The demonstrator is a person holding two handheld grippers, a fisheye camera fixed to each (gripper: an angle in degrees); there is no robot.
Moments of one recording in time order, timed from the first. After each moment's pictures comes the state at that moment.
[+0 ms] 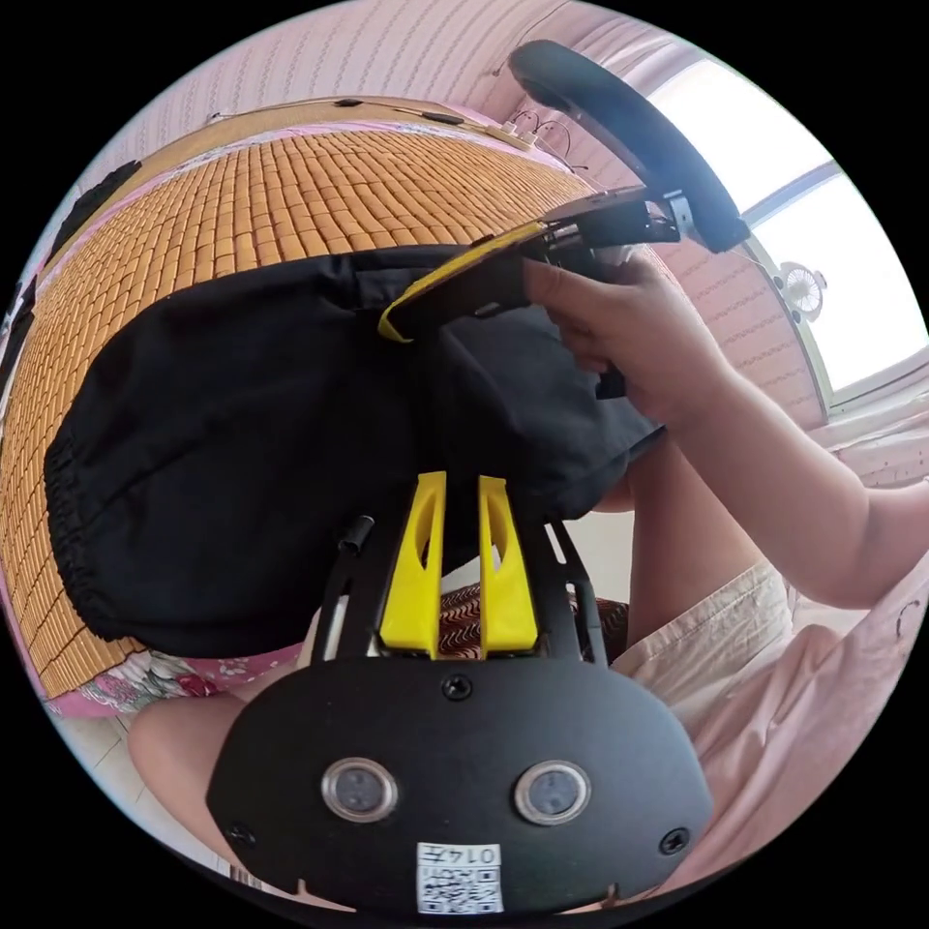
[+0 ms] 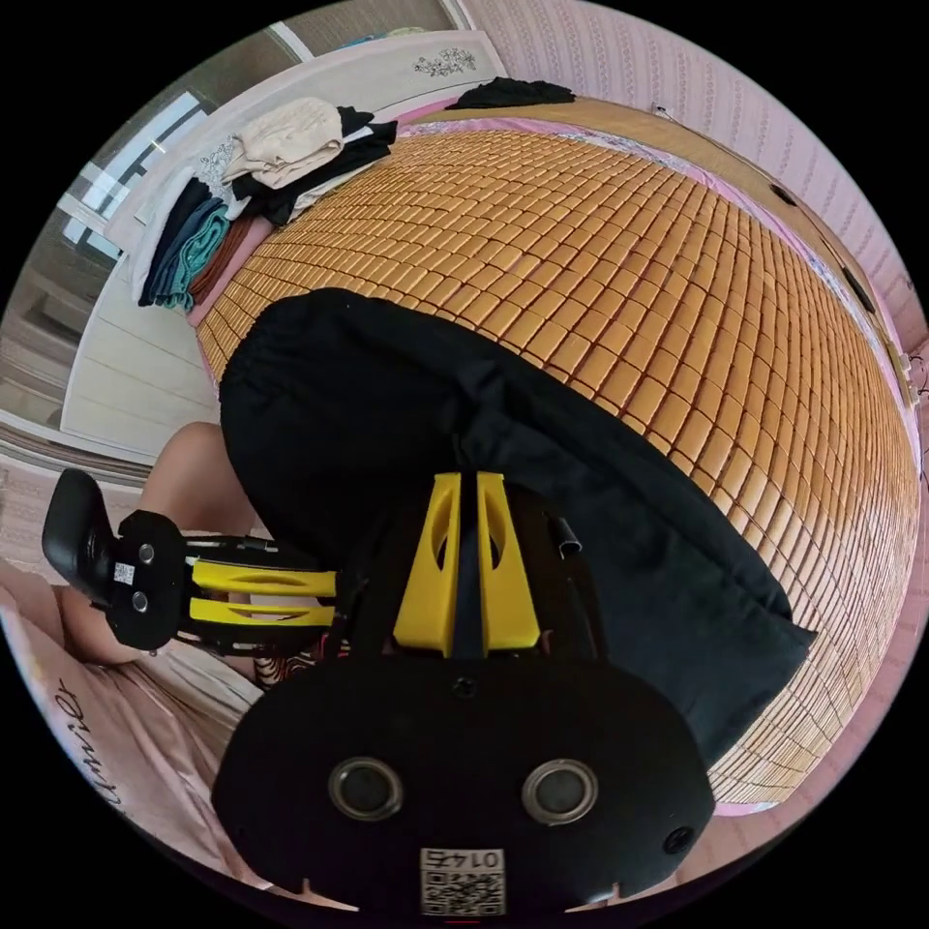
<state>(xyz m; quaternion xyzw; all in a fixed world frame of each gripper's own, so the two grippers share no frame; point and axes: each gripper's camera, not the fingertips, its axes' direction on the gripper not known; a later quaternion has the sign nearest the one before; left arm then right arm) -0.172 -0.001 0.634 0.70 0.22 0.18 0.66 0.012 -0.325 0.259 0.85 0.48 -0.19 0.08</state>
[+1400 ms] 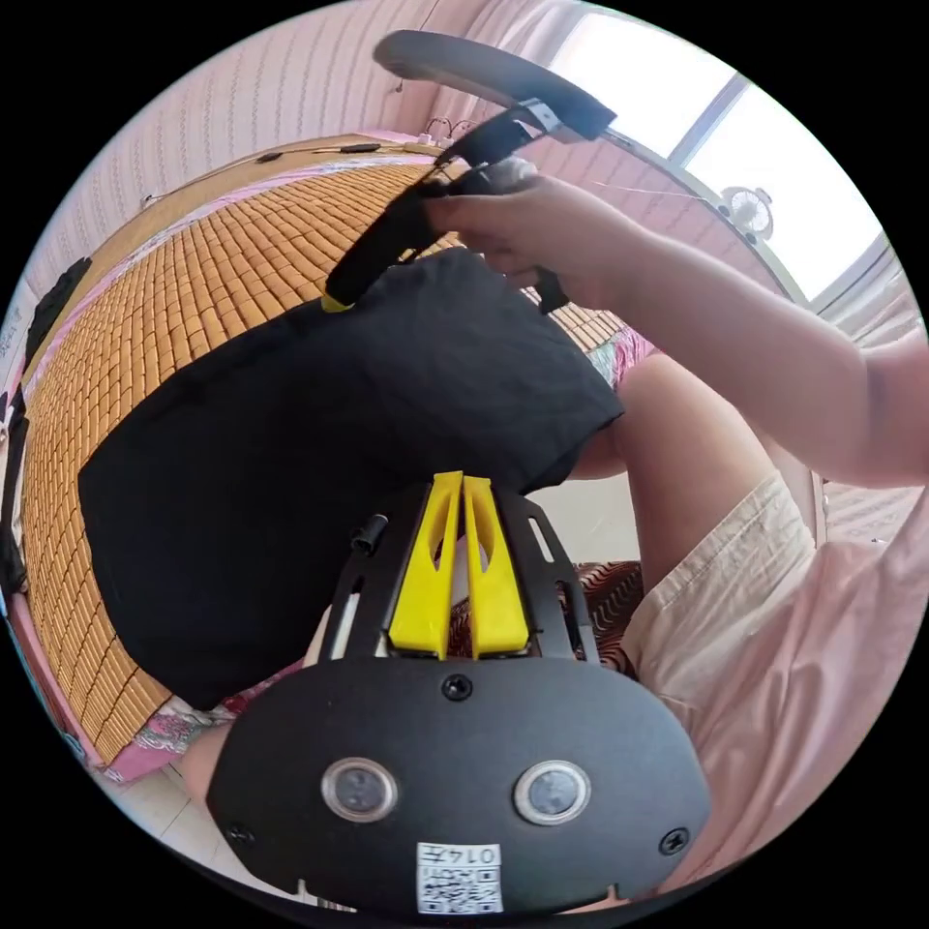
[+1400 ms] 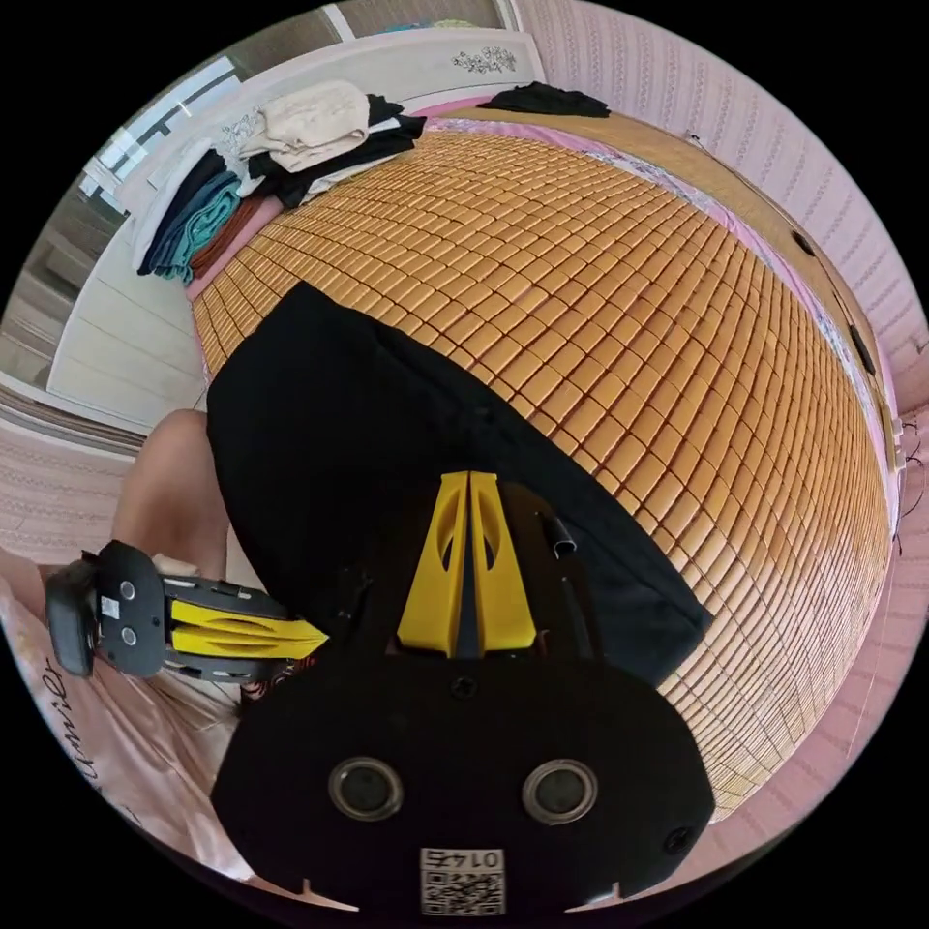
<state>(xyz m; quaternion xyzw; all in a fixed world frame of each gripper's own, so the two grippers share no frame) -0.065 -0.008 0.622 0.73 0.12 0.24 0.63 -0.037 -0.276 0.304 0.83 0.51 -0.19 0.06</state>
